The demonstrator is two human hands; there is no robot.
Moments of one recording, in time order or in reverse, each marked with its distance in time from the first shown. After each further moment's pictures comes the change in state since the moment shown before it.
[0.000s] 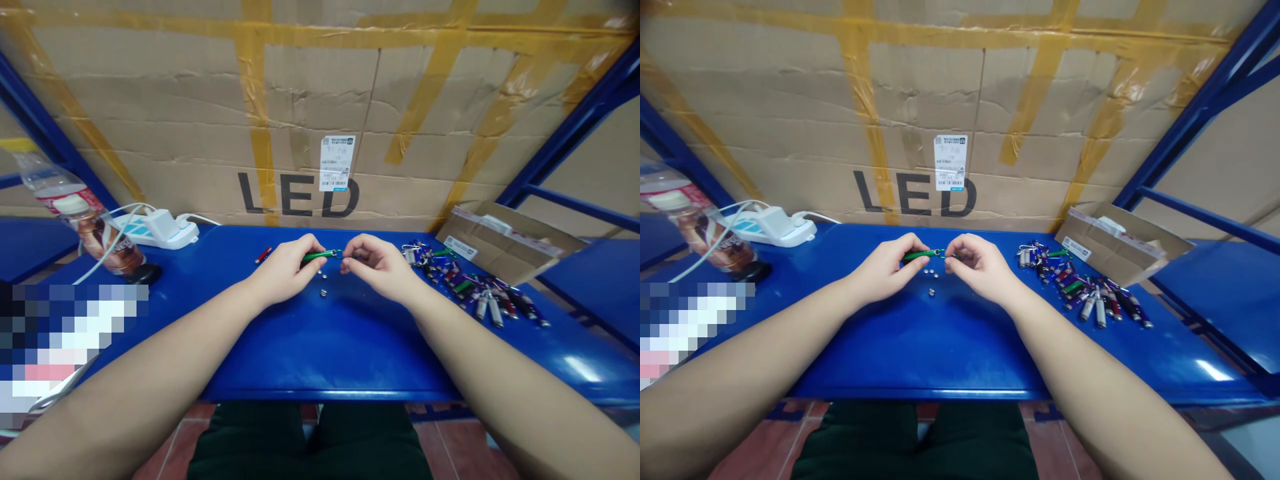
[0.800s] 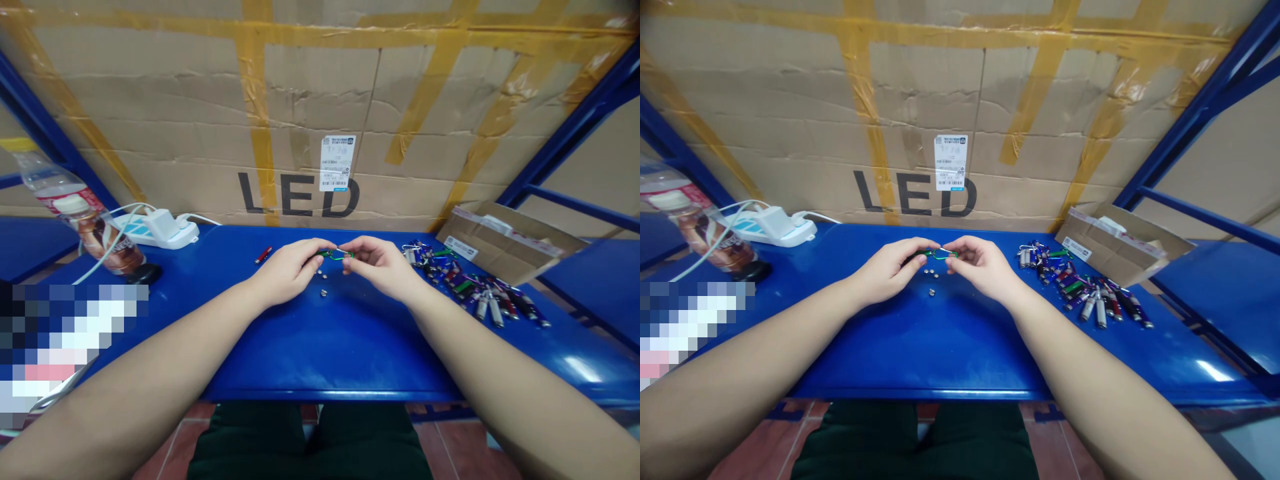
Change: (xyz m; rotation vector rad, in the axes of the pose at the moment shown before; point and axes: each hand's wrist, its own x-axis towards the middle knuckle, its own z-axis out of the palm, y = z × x) left_hand 0.001 -0.005 0.003 0.022 -0.017 0.132; right_hand 0.003 0.009 -0.001 0.132 0.017 0.120
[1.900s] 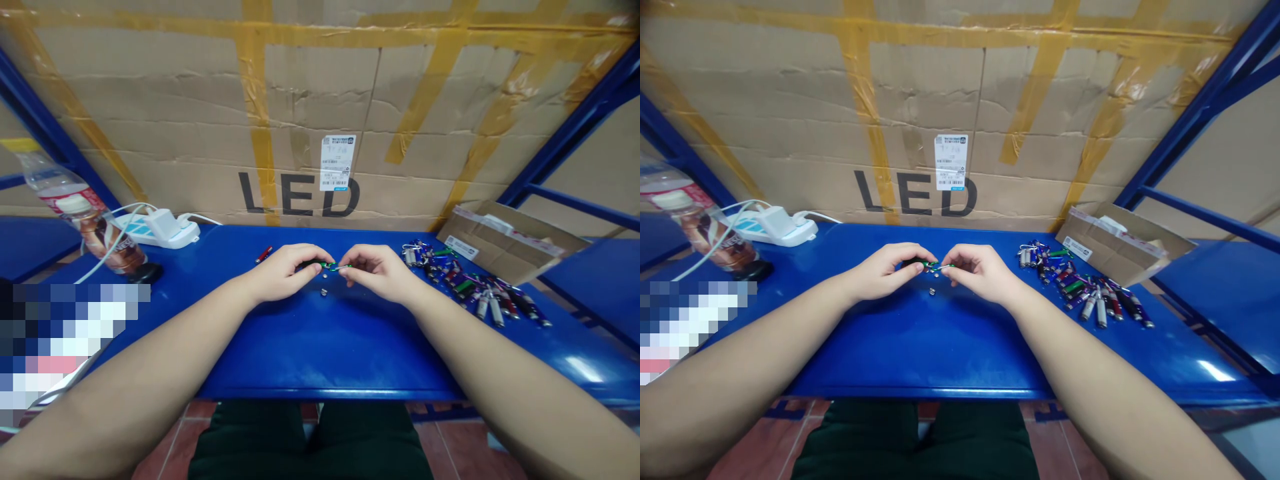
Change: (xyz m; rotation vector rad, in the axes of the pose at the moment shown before) left_hand -0.002 -0.006 -0.009 -0.111 -0.115 0.069; right_hand -0.007 -0.007 0.000 -0.125 -0.150 -0.055
